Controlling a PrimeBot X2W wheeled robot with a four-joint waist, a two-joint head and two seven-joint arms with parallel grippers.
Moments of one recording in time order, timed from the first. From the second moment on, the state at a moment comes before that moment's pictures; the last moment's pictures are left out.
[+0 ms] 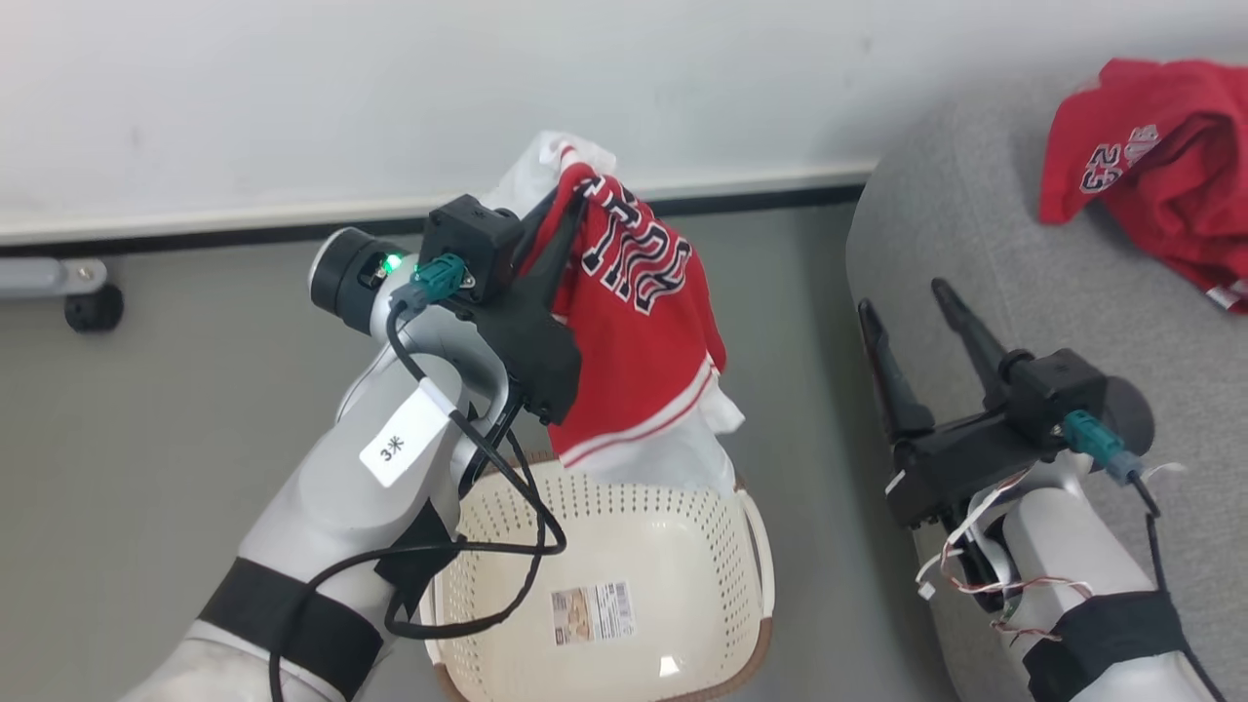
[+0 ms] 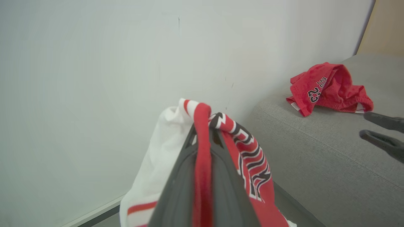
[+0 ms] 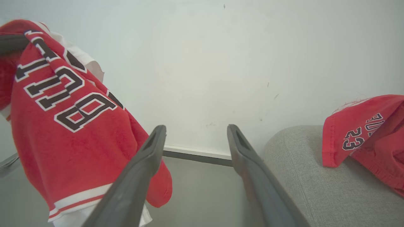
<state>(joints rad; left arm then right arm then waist) -0.91 0.04 -0.61 0.82 -0.44 -0.10 -0.22 -0.54 -0.14 0.30 0.51 0.21 0.08 -0.26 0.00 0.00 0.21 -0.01</state>
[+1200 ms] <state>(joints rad) -0.76 0.04 -0.85 0.62 -0.63 -0.06 -0.13 -0.53 -0.18 0.73 0.74 0.41 0.12 -0.26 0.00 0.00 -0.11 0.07</state>
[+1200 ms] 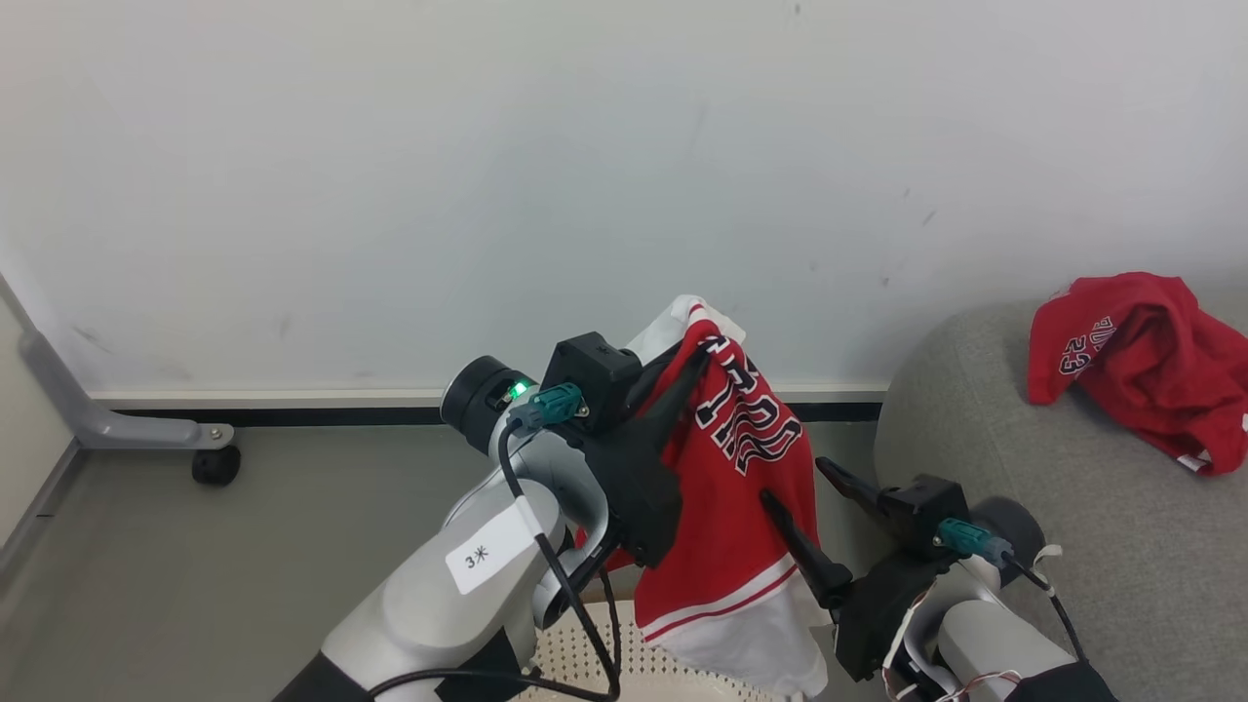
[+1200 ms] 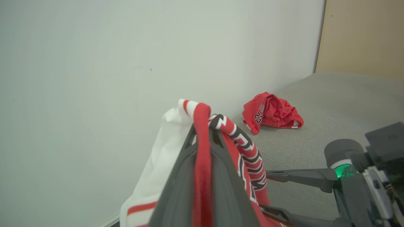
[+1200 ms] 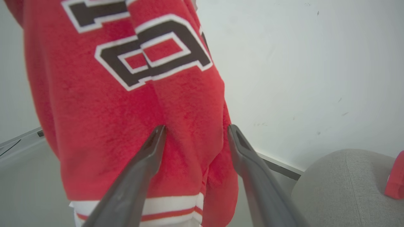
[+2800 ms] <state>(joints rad) -0.62 0.10 -0.81 0.57 -0.69 0.04 -0.14 -0.84 -0.38 1.08 0.73 0.75 0.12 -0.26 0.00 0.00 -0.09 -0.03</state>
